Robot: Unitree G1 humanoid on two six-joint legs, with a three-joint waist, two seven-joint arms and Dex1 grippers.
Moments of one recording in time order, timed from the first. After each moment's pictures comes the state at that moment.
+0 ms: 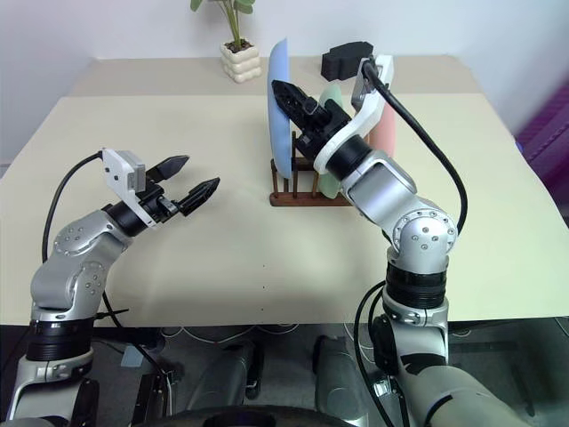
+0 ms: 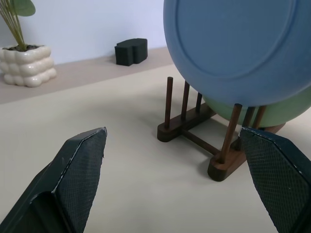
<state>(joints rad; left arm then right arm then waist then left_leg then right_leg) -0.29 0.48 0.17 -0.22 -0.49 0.38 -0.65 -0.68 -0.18 -0.16 -0.32 1.40 0.75 -0.23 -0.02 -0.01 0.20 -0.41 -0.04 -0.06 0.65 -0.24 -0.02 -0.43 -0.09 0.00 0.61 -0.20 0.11</state>
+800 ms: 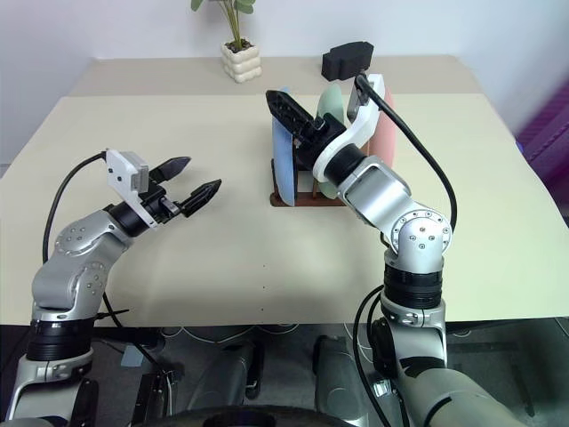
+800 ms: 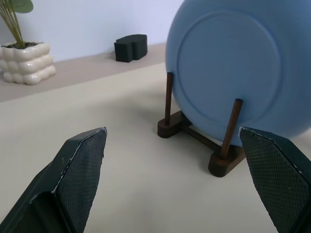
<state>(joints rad) -0.29 0.48 0.16 -0.22 -0.47 0.38 -0.65 -0.67 -0.18 -0.15 -0.27 1.46 0.77 -0.32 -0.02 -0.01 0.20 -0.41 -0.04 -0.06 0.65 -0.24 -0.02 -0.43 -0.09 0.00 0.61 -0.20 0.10</state>
